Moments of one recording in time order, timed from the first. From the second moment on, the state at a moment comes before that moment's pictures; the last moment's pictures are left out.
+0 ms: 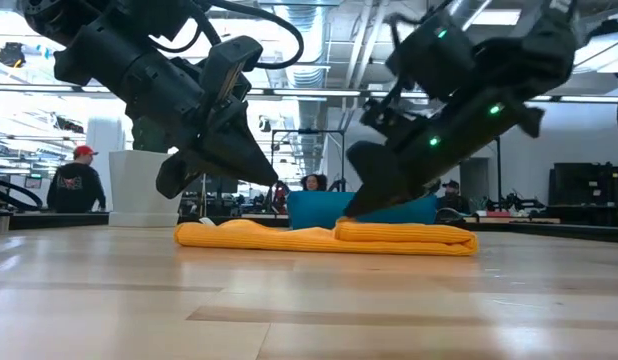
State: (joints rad) left arm -0.27 1.64 0.66 0.35 -0.38 -0.96; right arm 0.19 1.86 0.74 0.38 0.62 0.36
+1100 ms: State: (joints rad) left arm -0.45 1.45 0.66 0.02 -0.60 -1.14; right arm 0.41 1.85 0.66 0.71 0.52 0.37
